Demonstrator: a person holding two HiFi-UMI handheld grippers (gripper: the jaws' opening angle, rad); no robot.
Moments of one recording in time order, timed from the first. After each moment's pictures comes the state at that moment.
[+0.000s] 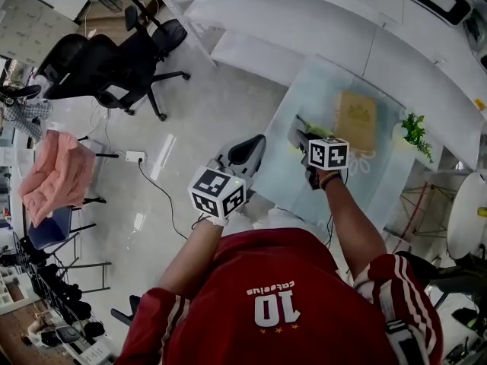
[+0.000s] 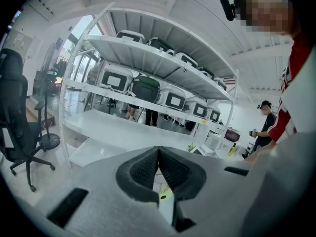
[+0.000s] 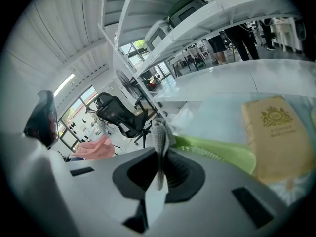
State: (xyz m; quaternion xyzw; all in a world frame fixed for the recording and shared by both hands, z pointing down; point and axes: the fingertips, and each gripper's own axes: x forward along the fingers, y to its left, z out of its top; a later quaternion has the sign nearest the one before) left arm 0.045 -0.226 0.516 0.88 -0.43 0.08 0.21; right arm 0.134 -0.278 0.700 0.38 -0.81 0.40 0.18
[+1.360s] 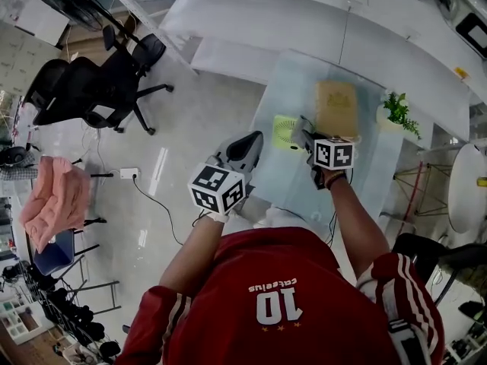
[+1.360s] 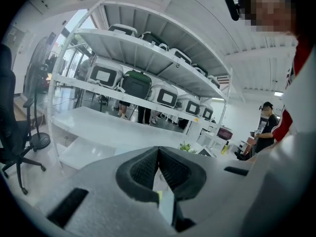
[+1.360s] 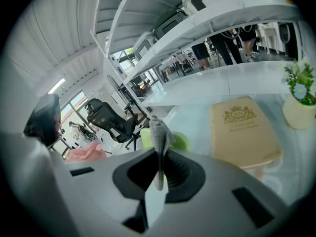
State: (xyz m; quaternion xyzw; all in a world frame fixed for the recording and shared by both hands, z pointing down) left arm 0.092 -0.226 0.521 0.89 -0.38 0.09 0.21; right arm 0.214 -0.258 0.698 0.44 -0.79 0.40 0.16
